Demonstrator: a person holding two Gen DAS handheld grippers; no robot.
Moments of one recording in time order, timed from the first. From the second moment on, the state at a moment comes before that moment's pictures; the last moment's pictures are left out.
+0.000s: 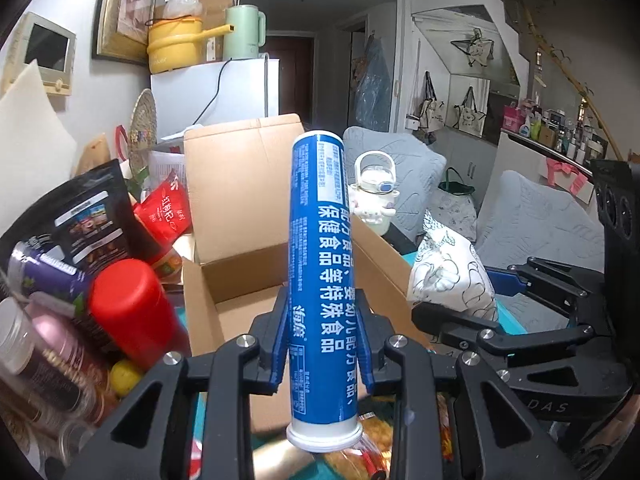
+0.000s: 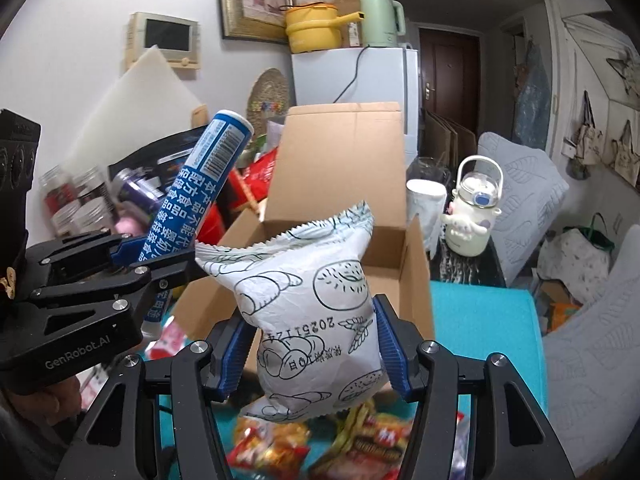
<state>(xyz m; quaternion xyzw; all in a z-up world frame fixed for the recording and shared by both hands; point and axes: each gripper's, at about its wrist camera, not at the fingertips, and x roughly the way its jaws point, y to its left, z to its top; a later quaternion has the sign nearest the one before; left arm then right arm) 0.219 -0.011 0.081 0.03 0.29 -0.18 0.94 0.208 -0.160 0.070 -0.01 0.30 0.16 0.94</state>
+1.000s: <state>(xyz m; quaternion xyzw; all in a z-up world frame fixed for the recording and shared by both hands) 0.330 -0.030 -0.019 0.06 0.42 -0.12 0.90 0.309 -0.145 -0.017 -0.02 0.42 0.13 0.90</state>
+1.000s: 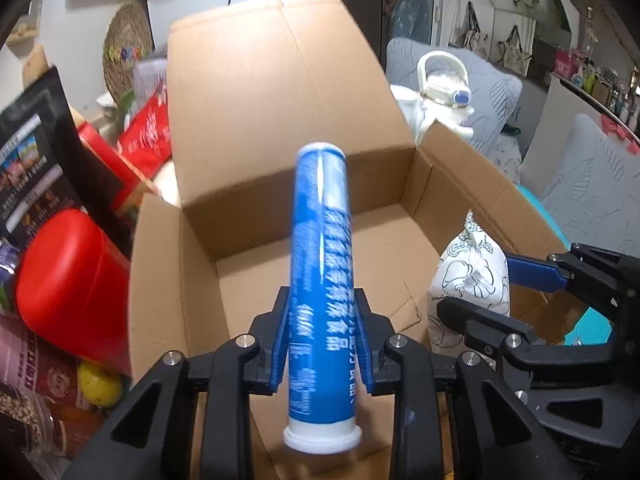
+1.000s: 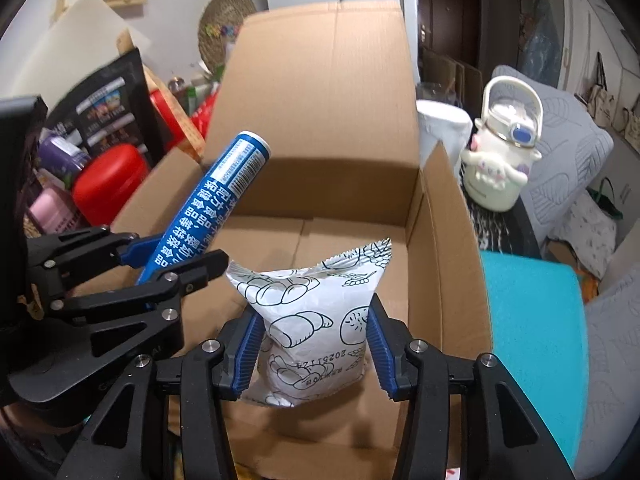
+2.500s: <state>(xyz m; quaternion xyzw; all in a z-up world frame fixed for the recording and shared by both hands) 0.206 0.007 0.116 0.04 0.31 -0.08 0.95 0.170 -0.151 0.109 -0.04 0.28 0.07 0.96</state>
